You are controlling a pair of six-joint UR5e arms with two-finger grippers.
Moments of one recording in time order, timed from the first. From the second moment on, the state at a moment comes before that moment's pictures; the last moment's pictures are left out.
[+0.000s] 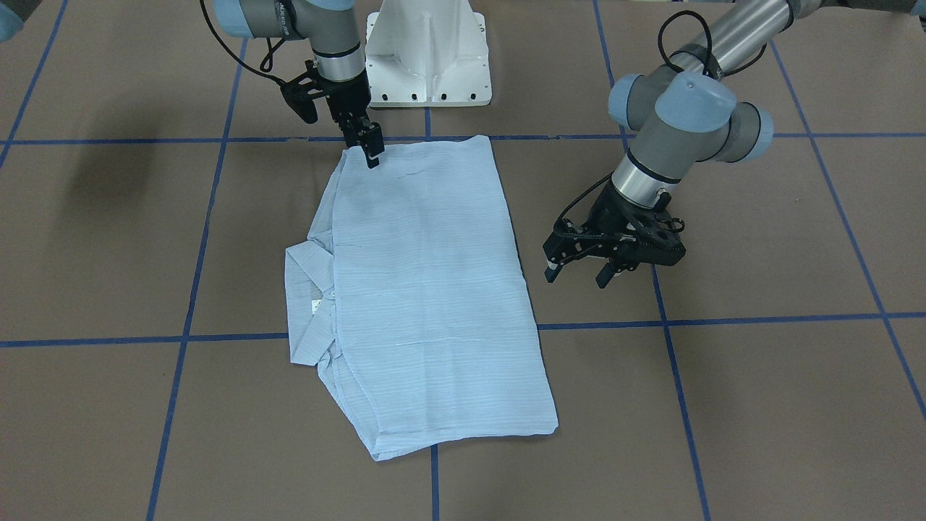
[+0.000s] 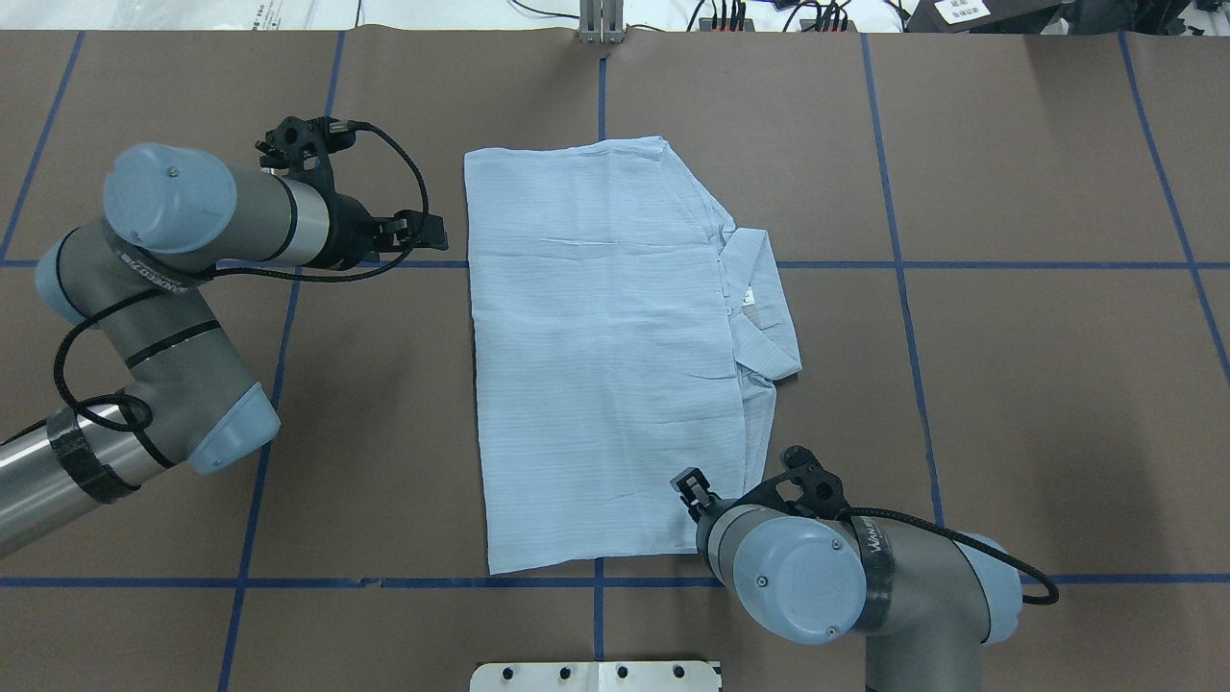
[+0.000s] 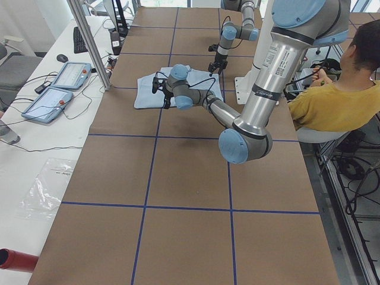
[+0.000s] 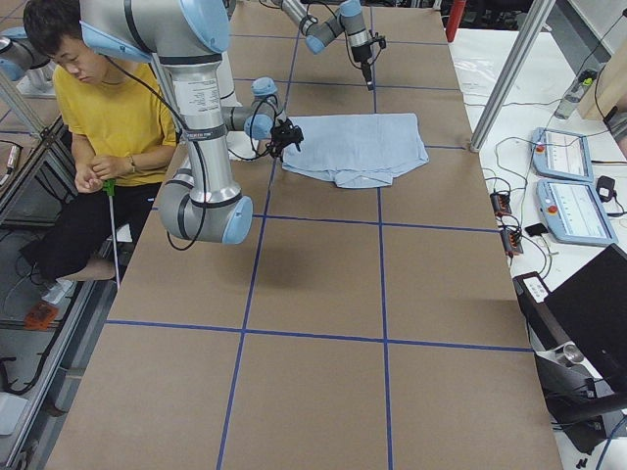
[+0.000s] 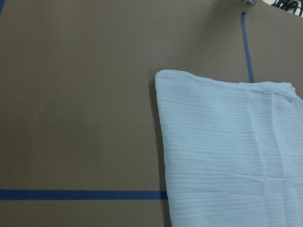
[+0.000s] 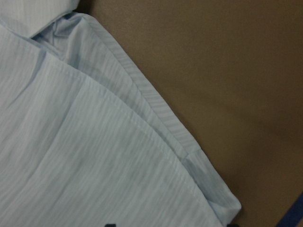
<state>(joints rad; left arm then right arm) -0.72 -2.00 -1.60 -2.26 -1.85 -1.27 0.16 -1.21 1.95 -1.48 1.46 2.42</state>
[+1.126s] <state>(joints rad) -0.71 -2.00 -1.60 -2.26 -1.85 -1.28 0.14 -1.22 1.95 -1.54 1.46 2.42</state>
